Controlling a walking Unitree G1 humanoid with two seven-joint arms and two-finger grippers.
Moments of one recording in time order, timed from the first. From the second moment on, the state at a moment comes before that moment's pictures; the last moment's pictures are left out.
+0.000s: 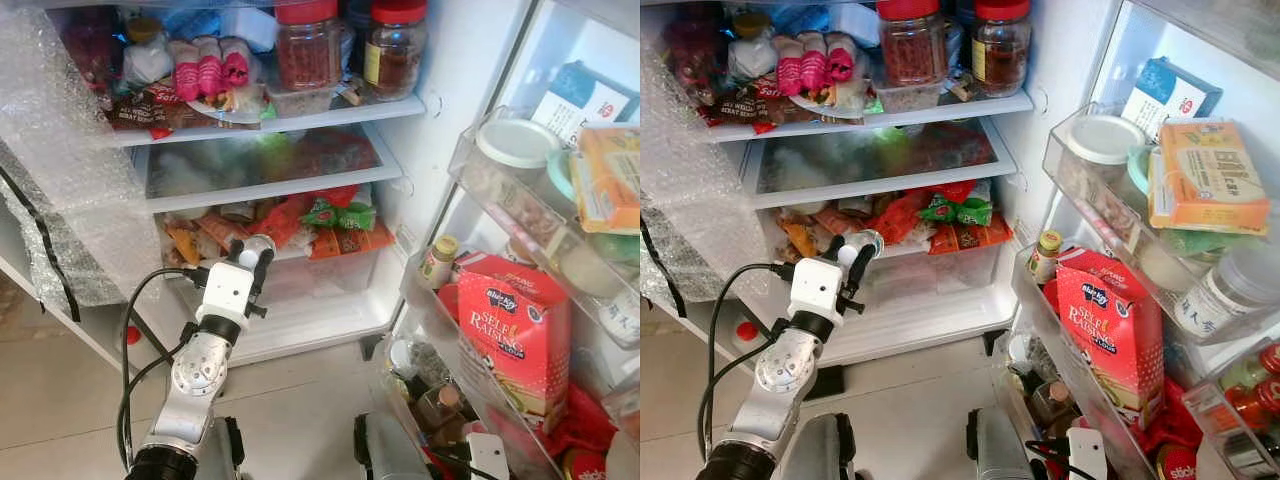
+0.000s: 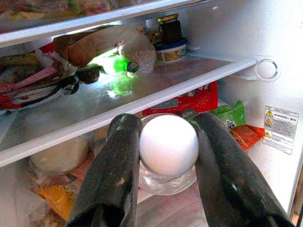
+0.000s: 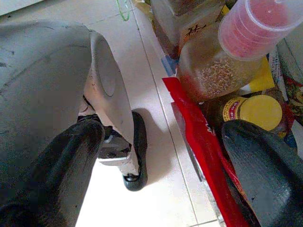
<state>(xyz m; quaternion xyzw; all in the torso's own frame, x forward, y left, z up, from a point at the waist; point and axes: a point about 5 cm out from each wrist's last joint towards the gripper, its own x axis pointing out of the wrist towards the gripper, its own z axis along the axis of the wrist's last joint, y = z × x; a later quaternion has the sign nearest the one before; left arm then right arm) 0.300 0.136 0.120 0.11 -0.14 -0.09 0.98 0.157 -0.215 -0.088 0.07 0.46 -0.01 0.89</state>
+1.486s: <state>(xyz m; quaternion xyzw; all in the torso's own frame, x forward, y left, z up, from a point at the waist) 0.304 0.135 0.127 0.11 -0.15 -0.09 0.98 0.157 -0.221 -0.087 0.05 0.47 0.00 0.88</state>
